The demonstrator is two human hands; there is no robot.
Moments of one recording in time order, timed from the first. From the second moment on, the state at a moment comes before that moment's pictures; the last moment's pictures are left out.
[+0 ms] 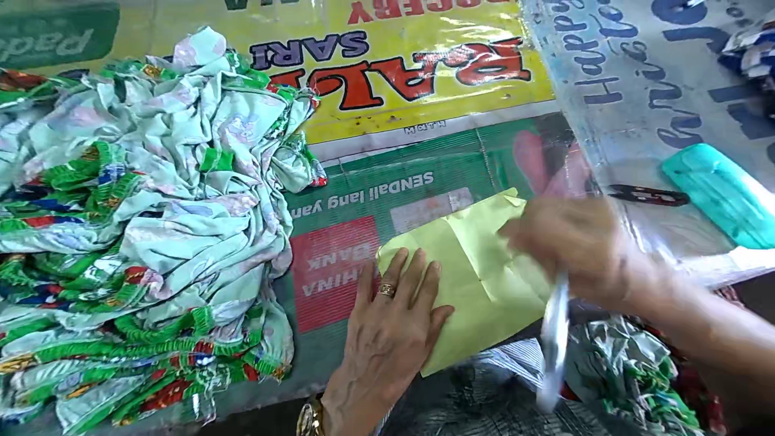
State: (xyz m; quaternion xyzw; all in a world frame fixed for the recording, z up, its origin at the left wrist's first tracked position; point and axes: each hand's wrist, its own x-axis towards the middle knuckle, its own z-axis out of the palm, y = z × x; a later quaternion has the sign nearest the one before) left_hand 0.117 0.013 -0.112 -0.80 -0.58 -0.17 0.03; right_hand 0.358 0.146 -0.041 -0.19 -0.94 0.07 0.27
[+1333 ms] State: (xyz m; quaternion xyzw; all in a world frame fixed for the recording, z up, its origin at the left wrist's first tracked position) left_hand 0.133 0.019 -0.025 -0.66 -0.44 -0.61 0.02; right_hand 0.392 0.092 -0.001 -0.36 -0.79 0.16 0.47
